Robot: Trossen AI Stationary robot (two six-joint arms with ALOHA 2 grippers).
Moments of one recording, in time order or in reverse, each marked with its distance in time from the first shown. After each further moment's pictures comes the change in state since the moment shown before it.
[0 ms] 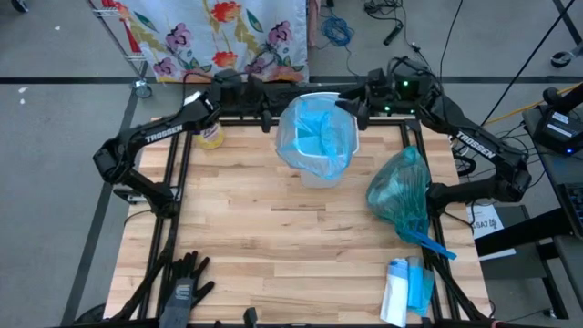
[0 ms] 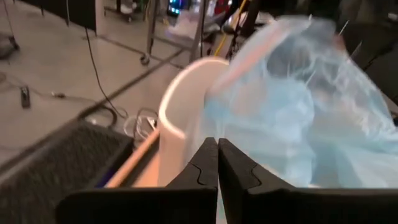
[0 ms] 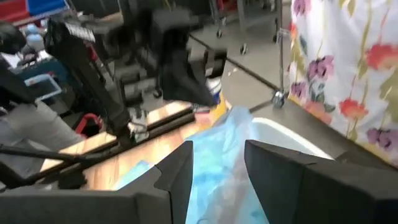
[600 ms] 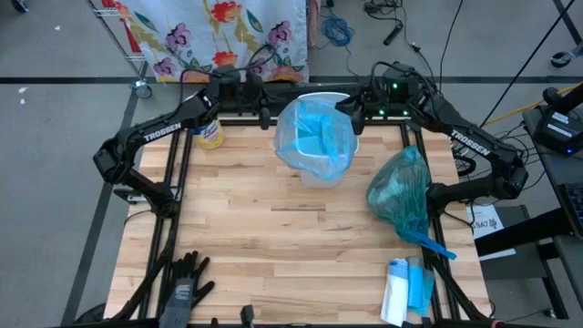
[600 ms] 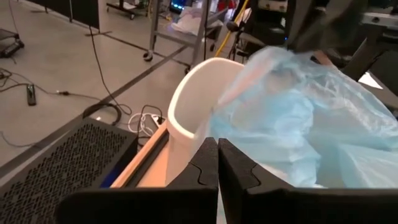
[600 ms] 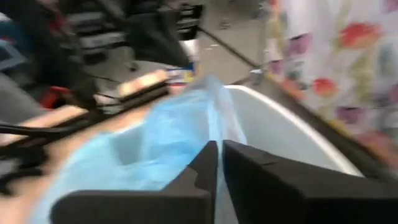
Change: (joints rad) left arm 0.020 -0.001 0.038 -0.056 0.006 0.025; right arm 0.008 0.038 0.000 -0.099 0.072 -0.082
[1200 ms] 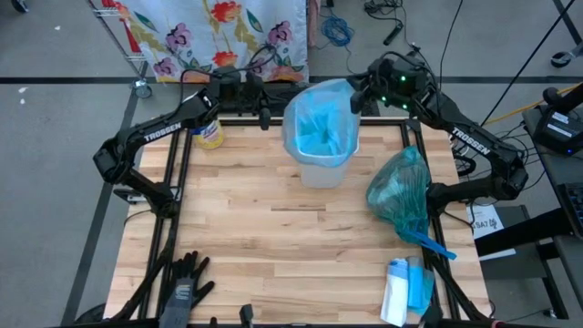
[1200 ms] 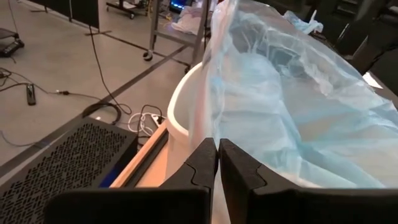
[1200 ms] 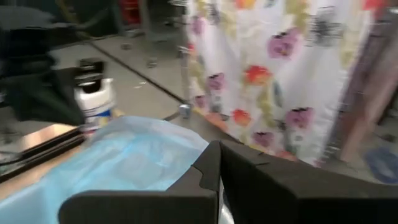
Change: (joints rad) left arm 0.004 0.000 0.000 -0.003 0.000 0.000; right arm -0.061 0.000 0.000 0.144 0.286 -0.029
